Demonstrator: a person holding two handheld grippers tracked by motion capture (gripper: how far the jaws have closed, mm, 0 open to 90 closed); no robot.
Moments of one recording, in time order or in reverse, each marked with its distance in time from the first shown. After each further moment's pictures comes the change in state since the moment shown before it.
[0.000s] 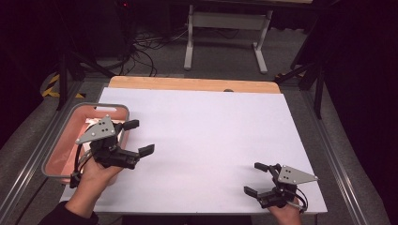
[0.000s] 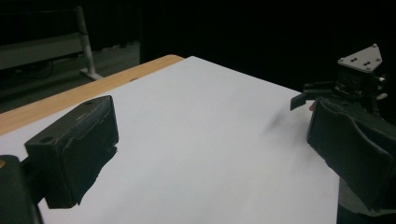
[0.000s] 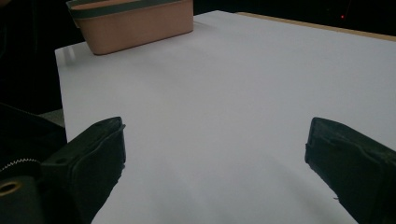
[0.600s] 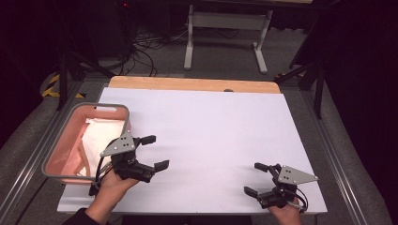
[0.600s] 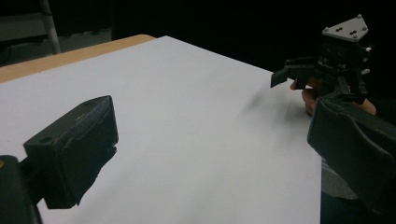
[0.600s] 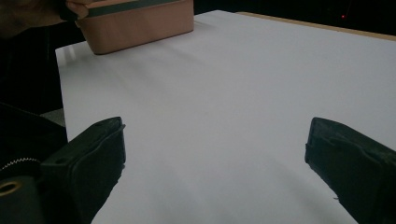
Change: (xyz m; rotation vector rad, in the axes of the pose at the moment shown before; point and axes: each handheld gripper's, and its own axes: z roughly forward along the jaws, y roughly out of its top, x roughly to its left) left arm -0.013 -0.044 0.036 0.019 -0.089 -0.046; right arm 0.000 0.000 0.000 0.001 0.002 0.000
